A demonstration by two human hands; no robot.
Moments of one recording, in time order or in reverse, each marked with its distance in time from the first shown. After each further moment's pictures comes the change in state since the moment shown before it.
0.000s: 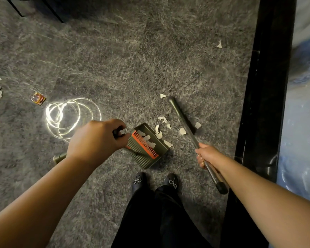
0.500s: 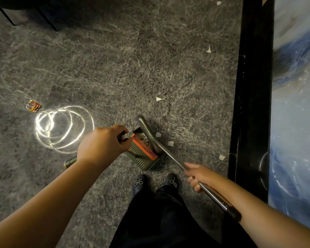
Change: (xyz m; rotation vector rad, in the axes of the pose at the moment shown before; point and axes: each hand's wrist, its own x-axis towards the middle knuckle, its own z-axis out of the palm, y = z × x) left_hand -0.019 -0.022 -0.001 -0.025 -0.052 -0.002; right_hand -0.085 0.052 0.053 0.056 -0.178 0.084
